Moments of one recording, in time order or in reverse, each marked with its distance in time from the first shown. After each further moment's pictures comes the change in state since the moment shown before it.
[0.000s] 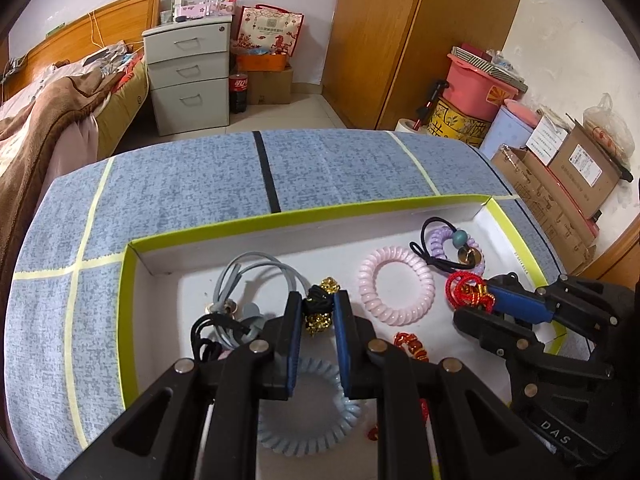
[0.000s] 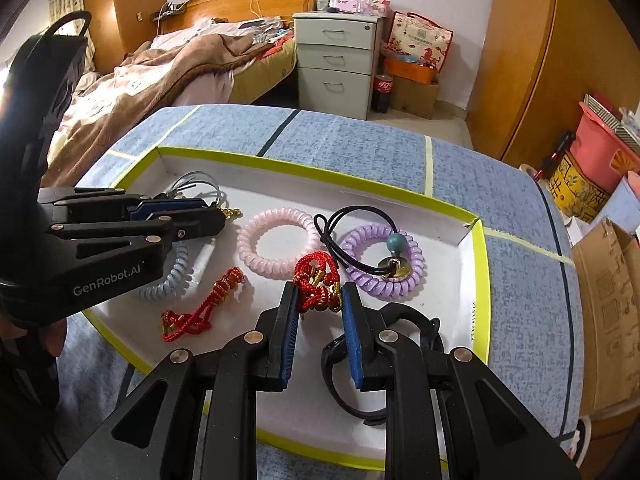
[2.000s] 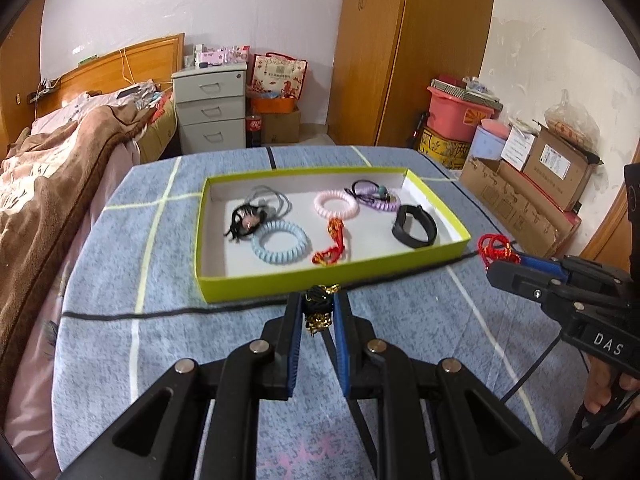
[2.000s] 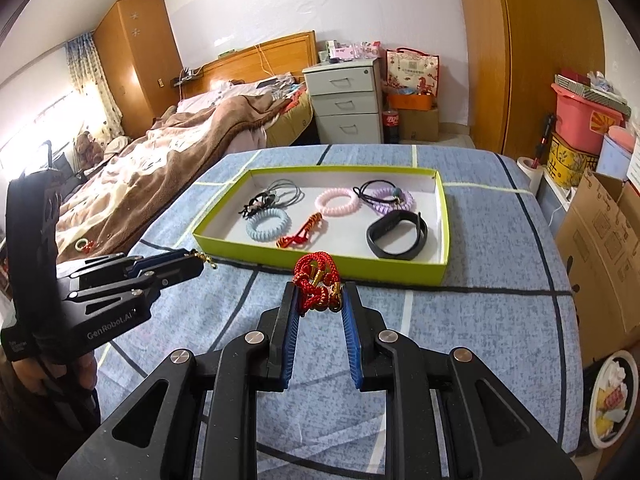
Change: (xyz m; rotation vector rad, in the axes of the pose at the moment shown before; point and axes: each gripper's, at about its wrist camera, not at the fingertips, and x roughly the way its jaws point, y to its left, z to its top) left arm -0.130 -0.036 -0.104 0.016 -0.179 0.061; right arm -0.137 0.020 -0.093 0.140 -0.200 0.134
